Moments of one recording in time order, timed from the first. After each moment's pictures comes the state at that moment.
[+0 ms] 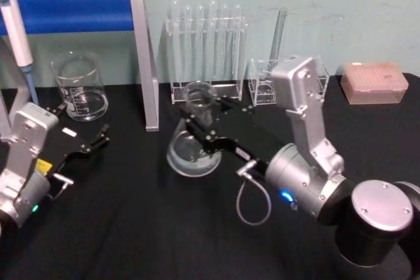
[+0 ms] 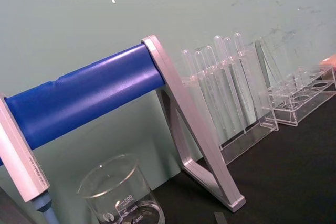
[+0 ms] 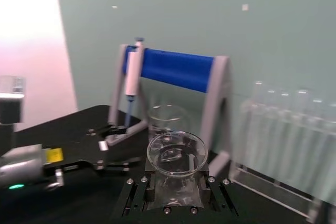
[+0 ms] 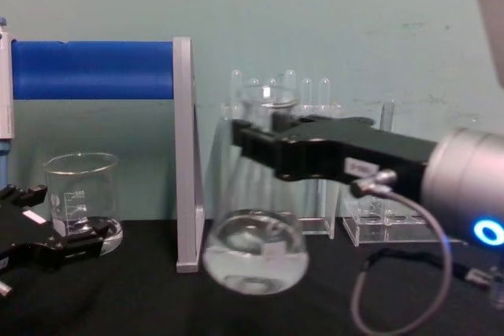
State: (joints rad) left arm -0.20 0.60 0.45 -1.41 -0.25 -0.12 0.03; right arm 0.14 0.26 -0.45 -1.78 0.27 0.18 0.24
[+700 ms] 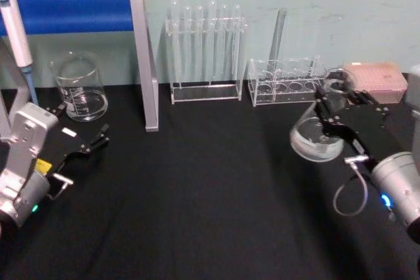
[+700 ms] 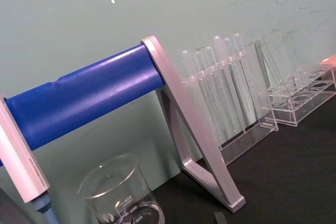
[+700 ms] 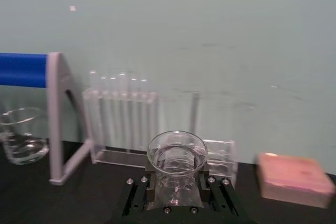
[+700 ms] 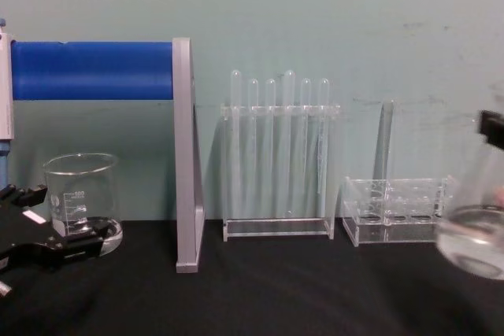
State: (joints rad) left arm -0.20 0.60 0.45 -1.41 -0.25 -0.12 0.03; right arm -0.10 0.25 -0.15 -1.94 0.21 0.19 0.00
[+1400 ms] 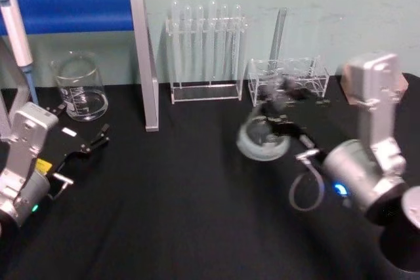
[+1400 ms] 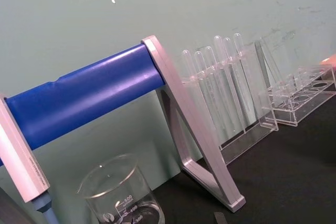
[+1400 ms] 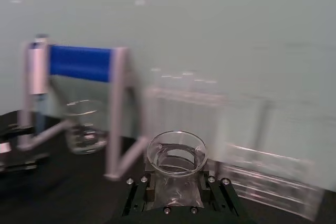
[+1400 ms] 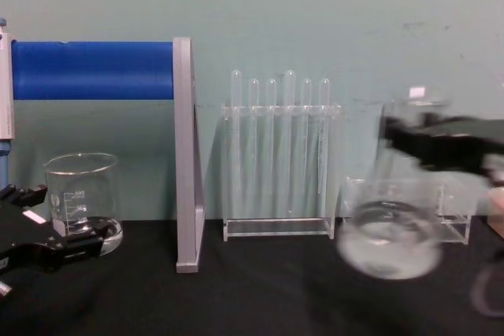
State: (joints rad) left arm -0.20 0.60 0.45 -1.41 -0.25 -0.12 0.03; right arm 0.02 0.22 -0.23 -1.83 0.20 0.21 0.16
